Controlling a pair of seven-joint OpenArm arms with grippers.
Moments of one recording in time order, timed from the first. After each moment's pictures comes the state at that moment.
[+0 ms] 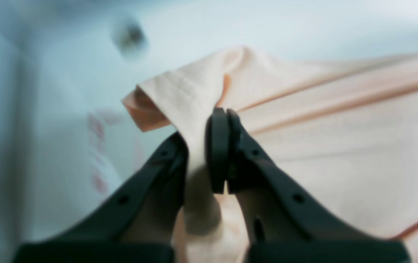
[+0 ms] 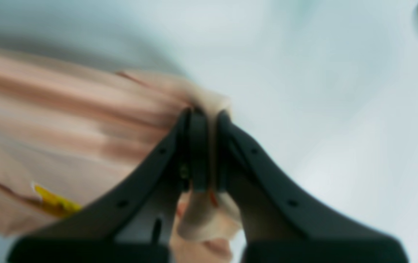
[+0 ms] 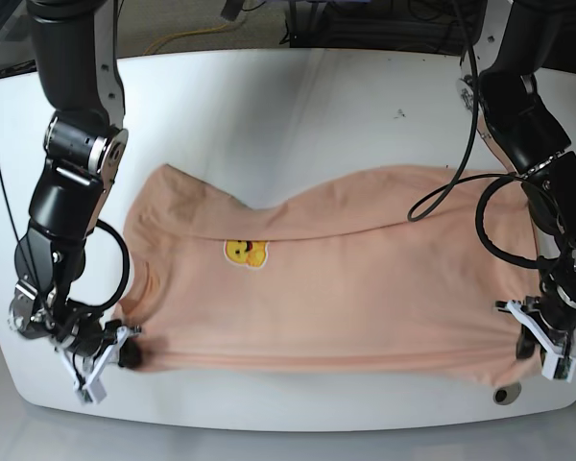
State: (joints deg) left arm -30.3 -13.4 -27.1 90.3 -8.6 -39.6 57.6; right arm 43.3 16.7 18.8 50.6 13.9 41.5 -53.0
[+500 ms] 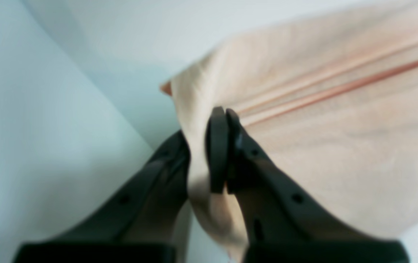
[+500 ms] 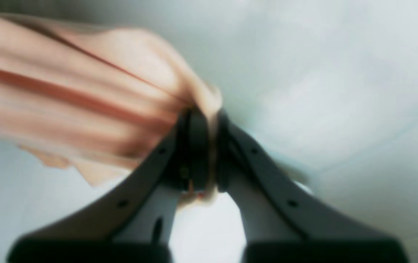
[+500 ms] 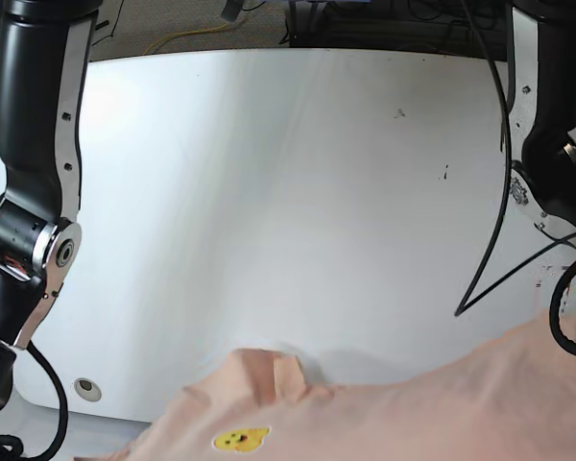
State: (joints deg) left arm -54.2 -19.4 -25.2 107.3 -10.2 -39.9 67.5; right arm 72.8 19.9 13.2 58.6 16.8 41.8 -66.1
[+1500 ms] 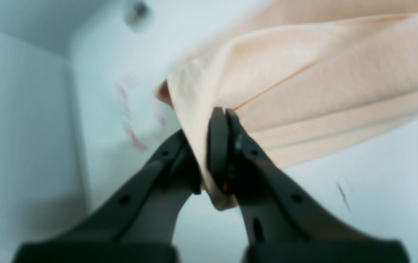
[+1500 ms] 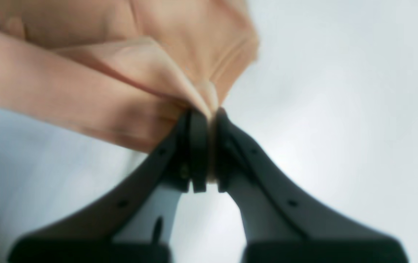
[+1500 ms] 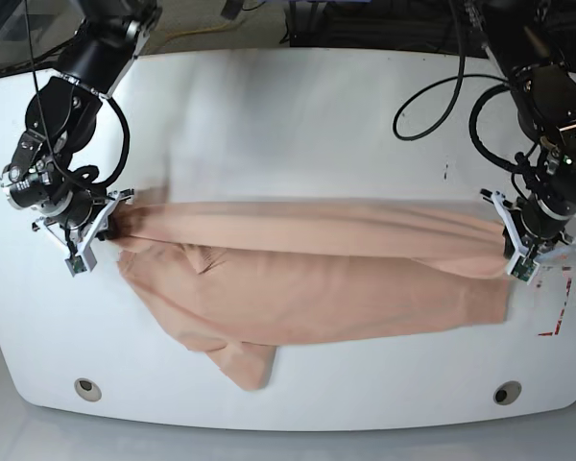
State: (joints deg) left arm -5.8 -16.7 -22.3 110.2 -8.6 -43.3 63.3; right arm 10.9 12.8 28.6 97.3 21.4 41.1 -76.6
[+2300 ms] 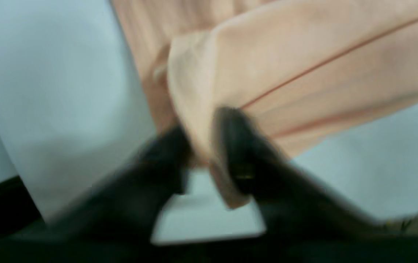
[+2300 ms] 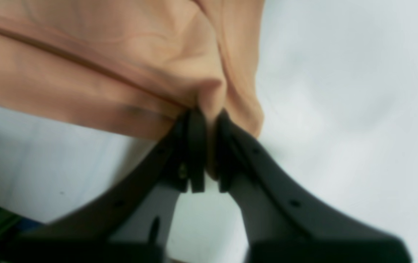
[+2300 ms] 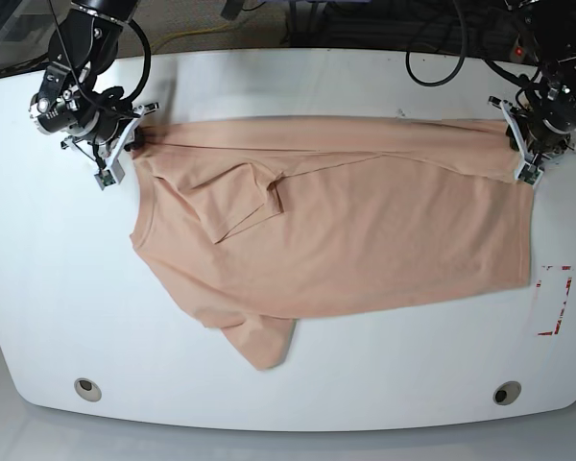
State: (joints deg) left arm 17.1 -18.1 -29.3 110.0 -8.4 -43.2 62.9; right arm -10.6 9.6 29.1 100.4 22.5 41.1 -73.6
